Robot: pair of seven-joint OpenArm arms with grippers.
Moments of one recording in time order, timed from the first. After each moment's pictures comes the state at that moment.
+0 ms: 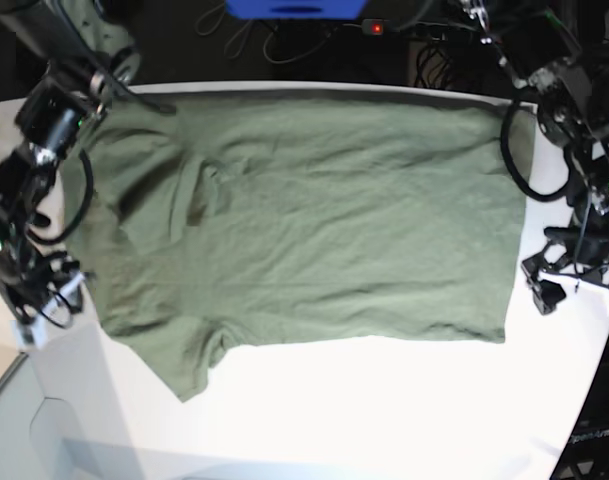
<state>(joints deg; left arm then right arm) -4.3 -9.3 -29.3 106.0 -18.4 -2.3 55.2 21.3 11.5 33.6 73.3 -3.4 39.9 -45.9</state>
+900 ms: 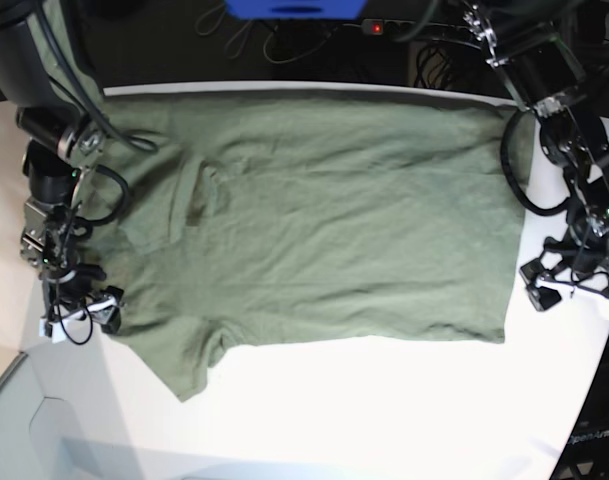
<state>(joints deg) -8.3 -10.8 -29.4 95.0 -18.1 -2.1 54.6 33.4 15.4 31.4 26.1 -3.4 27.1 -5.4</state>
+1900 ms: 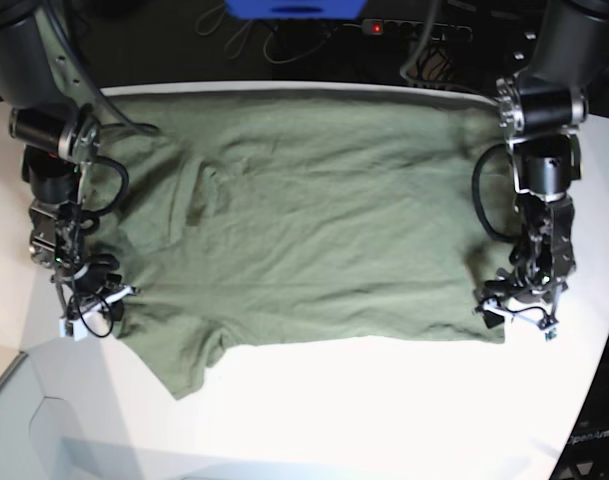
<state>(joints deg) -29.9 -16.9 -7.5 37.7 -18.4 -1.5 22.4 33.6 16.9 19.6 21.5 -1.9 27.4 -2.7</state>
